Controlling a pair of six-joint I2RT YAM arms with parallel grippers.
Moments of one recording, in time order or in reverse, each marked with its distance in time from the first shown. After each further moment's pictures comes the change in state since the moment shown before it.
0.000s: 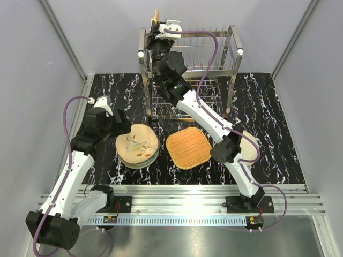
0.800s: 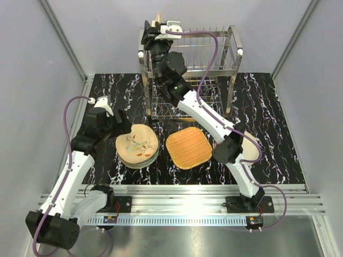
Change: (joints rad) left arm -0.006 0.000 0.000 0.000 0.000 0.000; right arm -0.002 -0.026 -0.061 0.037 -0.070 0.068
